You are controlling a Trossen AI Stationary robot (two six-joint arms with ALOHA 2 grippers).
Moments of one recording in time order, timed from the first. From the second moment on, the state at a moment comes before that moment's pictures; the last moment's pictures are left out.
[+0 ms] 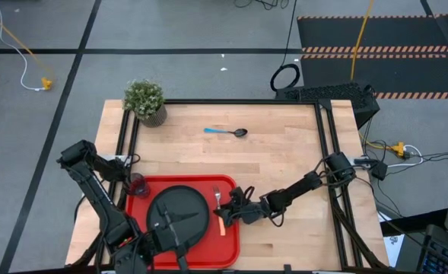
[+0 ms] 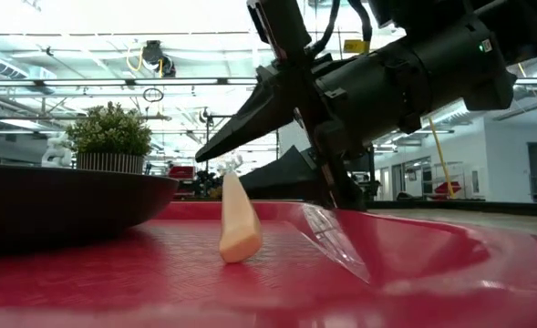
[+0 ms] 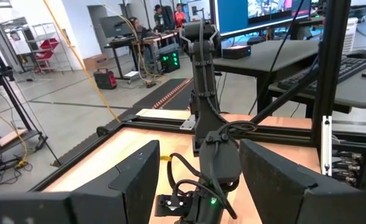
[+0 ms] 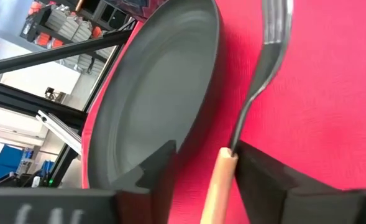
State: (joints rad) left arm -0.92 1.70 1.45 -0.08 -1.32 -0.21; right arm 0.43 2.07 0.96 0.57 0.42 1.24
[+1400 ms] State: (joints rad) left arm -0.92 1.70 1.45 -0.08 -1.24 -0.16; right arm 0.57 1.76 0.96 0.13 0.52 1.09
